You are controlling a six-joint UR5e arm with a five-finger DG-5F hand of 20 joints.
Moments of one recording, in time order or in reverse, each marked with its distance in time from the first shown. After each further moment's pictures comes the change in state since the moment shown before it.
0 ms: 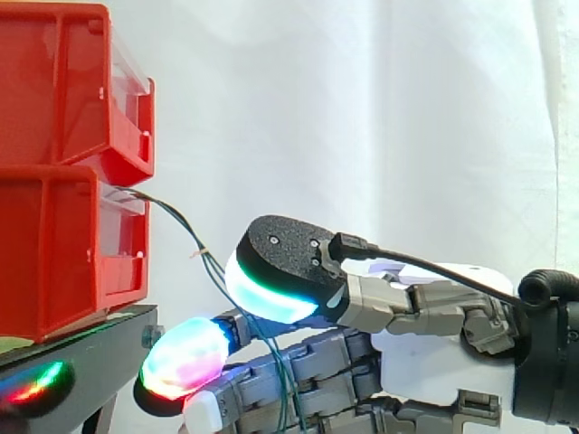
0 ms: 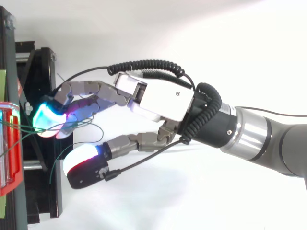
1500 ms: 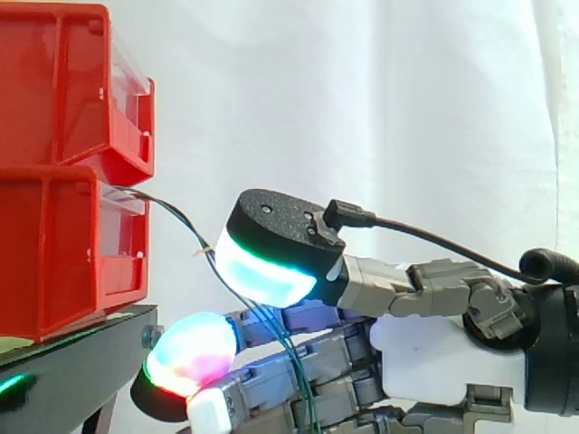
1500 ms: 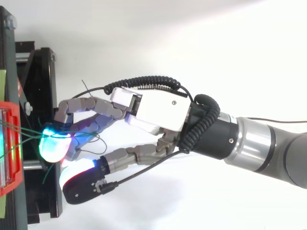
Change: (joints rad) arm 0.016 0.004 0.057 -0.158 -0.017 0.188
